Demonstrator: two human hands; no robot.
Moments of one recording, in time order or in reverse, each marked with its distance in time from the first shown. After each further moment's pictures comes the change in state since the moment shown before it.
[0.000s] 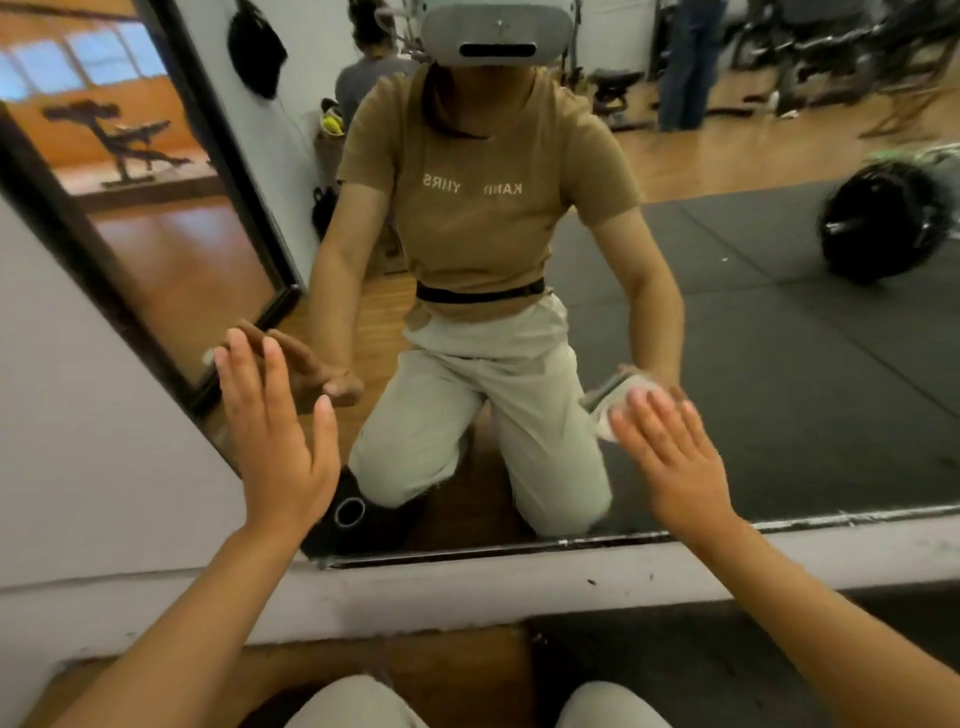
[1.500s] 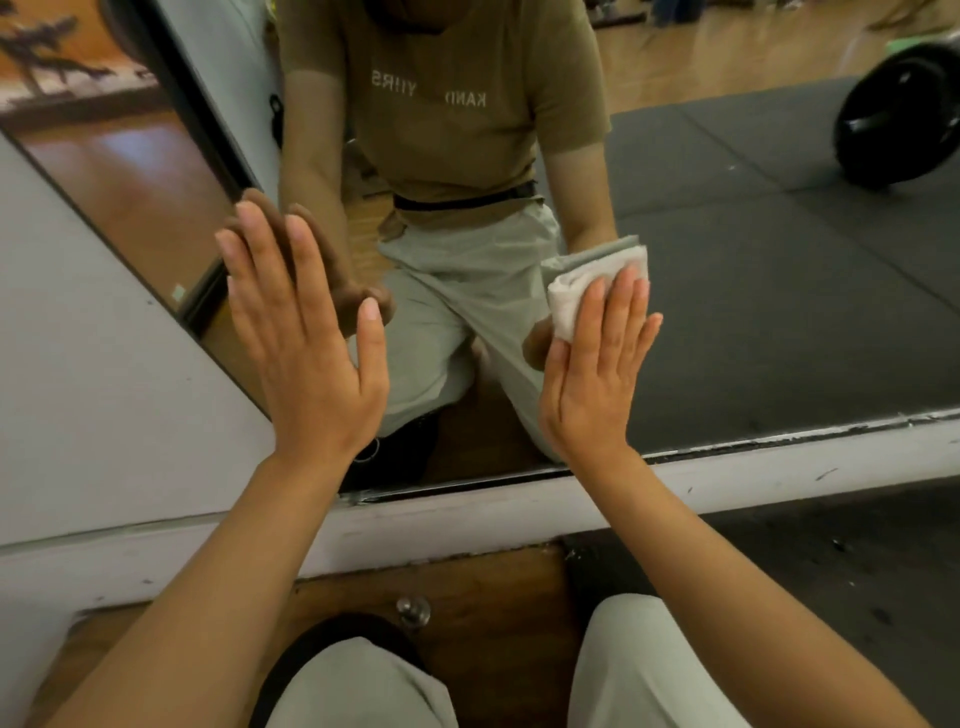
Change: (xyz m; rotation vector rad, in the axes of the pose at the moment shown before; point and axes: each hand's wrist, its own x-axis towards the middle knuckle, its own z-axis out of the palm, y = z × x) left_hand 0.003 -0.009 -0.004 0.058 0.011 0.095; right_hand 0.074 -0.157 0.055 0.170 0.271 0.461
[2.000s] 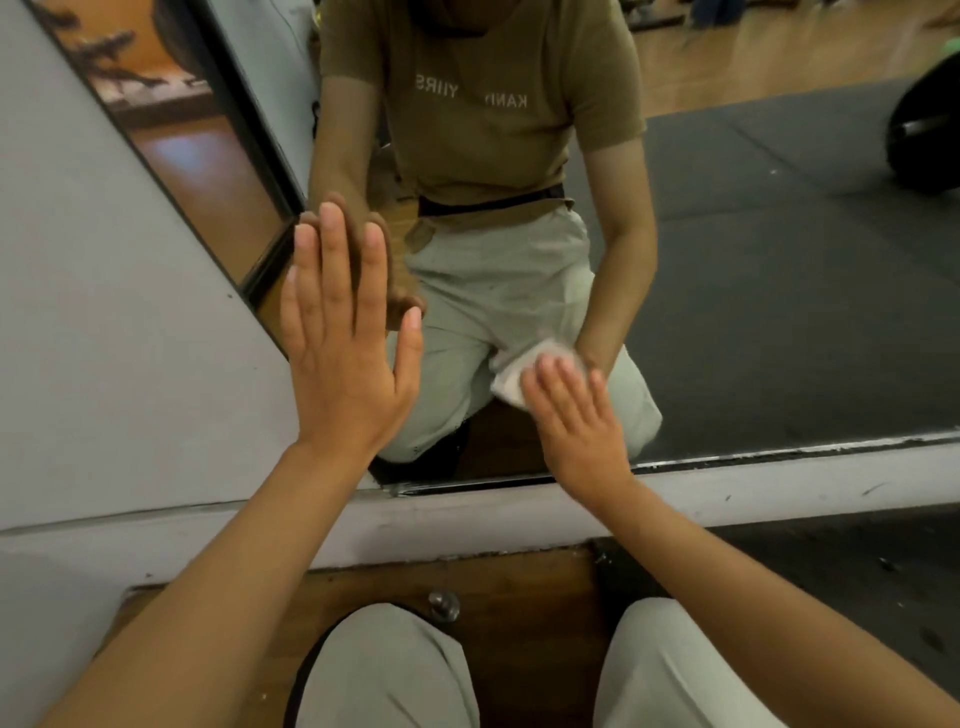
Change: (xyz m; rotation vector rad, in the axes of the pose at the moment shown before) left_hand -0.002 -0.021 -0.014 0.133 -0.070 0.123; right_hand -0.058 -0.007 0.014 -0.051 -0.269 -0.356
